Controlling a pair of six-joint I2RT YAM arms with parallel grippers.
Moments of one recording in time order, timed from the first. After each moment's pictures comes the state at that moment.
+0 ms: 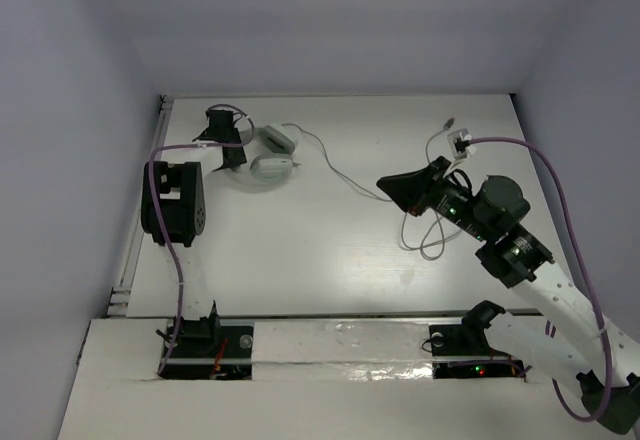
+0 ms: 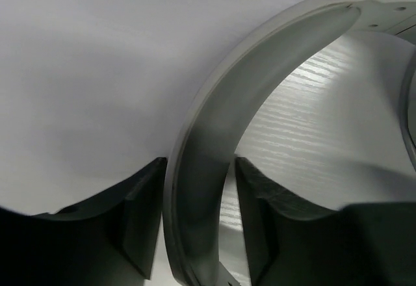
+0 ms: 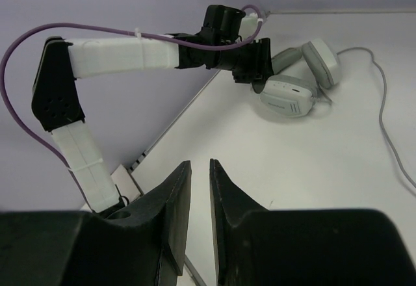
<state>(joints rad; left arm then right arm) -0.06 2.04 1.38 -0.22 -0.18 -0.29 0.62 0.77 0.83 0.02 -0.26 0.57</state>
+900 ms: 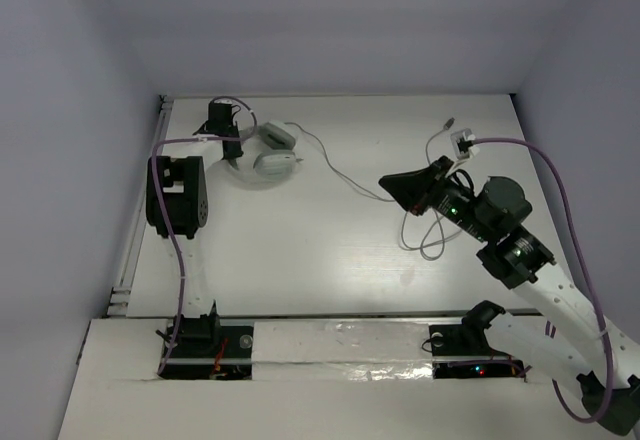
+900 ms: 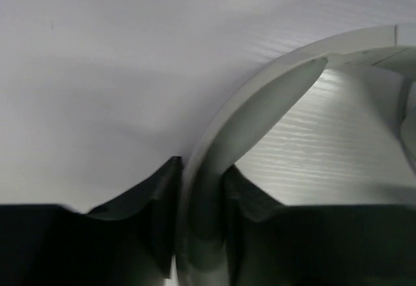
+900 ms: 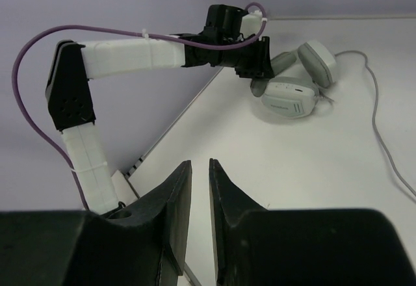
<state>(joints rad) -0.05 2.14 1.50 -0.21 -0.15 -0.16 0.62 0.77 0.83 0.01 -0.24 0.57</state>
